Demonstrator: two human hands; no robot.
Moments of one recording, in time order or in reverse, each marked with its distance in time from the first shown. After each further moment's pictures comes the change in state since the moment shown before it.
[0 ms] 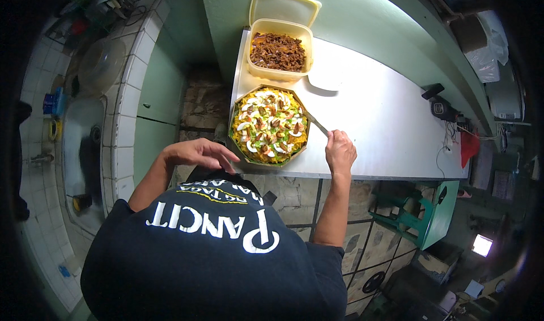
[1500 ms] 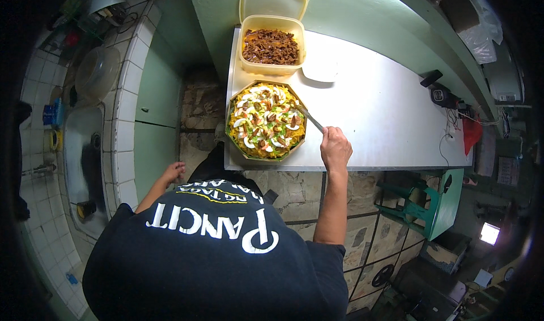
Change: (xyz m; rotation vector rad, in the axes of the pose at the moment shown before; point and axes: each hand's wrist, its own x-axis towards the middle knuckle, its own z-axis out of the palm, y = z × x) left_hand -0.109 -0.293 -0.084 0.027 1.068 -0.697; right_hand -0.017 0.006 0.010 0.055 0.032 -0.022
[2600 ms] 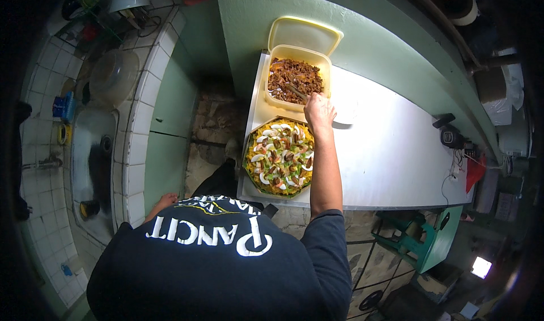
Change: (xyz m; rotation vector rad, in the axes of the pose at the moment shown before) left_hand 0.002 -0.106 -0.048 -0.049 0.061 -0.153; right_hand 0.193 -0.133 0.071 -0.022 -0.058 -0.171
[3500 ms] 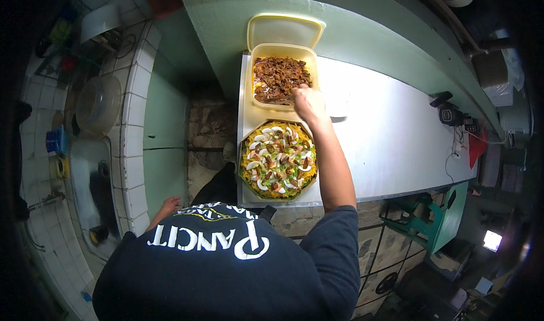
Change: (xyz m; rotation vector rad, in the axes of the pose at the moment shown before) left_hand 0.010 0.054 -0.014 -0.064 -0.040 -0.018; right_hand 0.026 0.010 -0.015 -0.029 -0.168 -0.308
